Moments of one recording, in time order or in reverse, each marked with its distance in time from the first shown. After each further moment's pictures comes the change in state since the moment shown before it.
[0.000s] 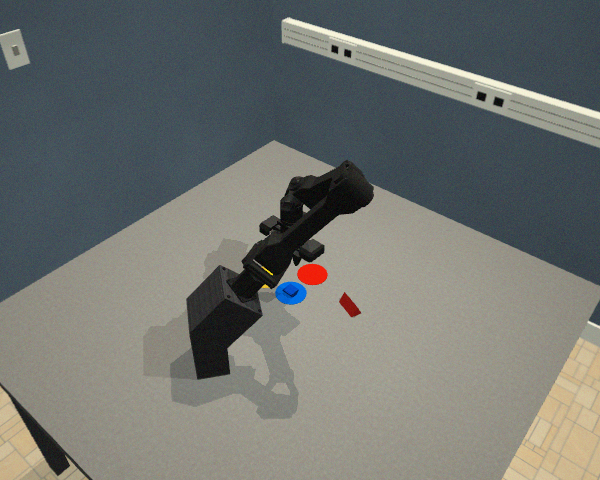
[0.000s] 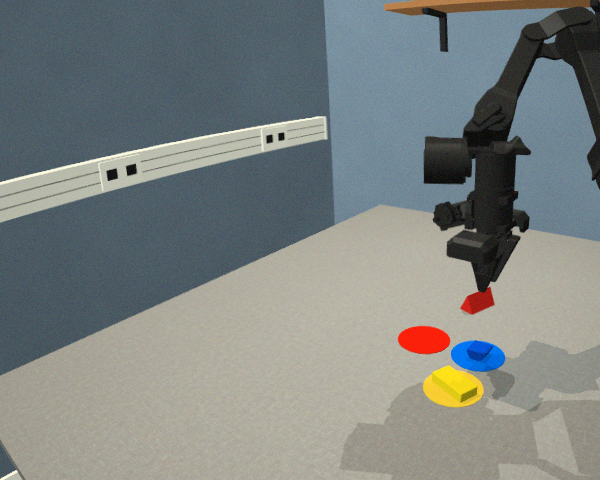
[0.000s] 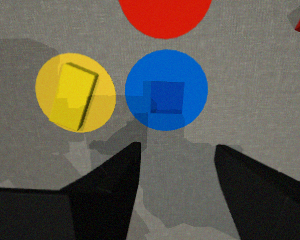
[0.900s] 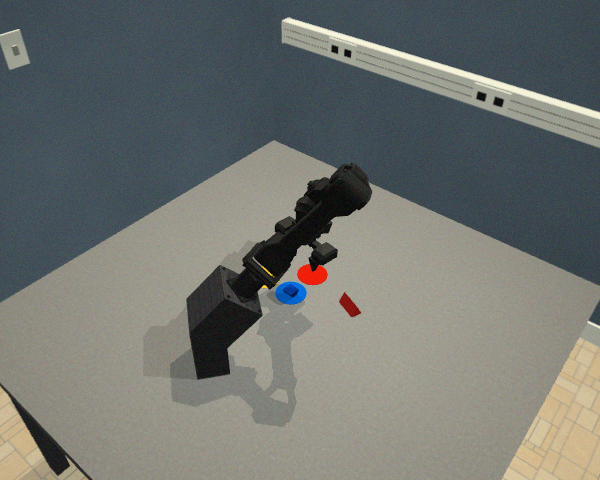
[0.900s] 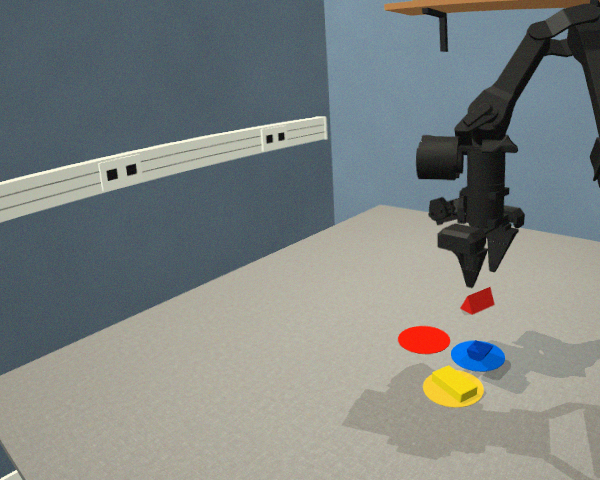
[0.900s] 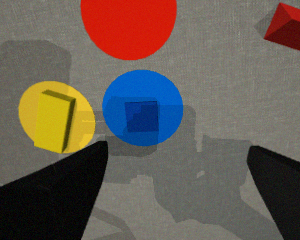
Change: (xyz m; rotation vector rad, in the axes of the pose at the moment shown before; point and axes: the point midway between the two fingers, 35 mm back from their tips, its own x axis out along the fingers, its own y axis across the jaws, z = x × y) arm 0.004 -0.029 0.022 0.087 0.027 0.011
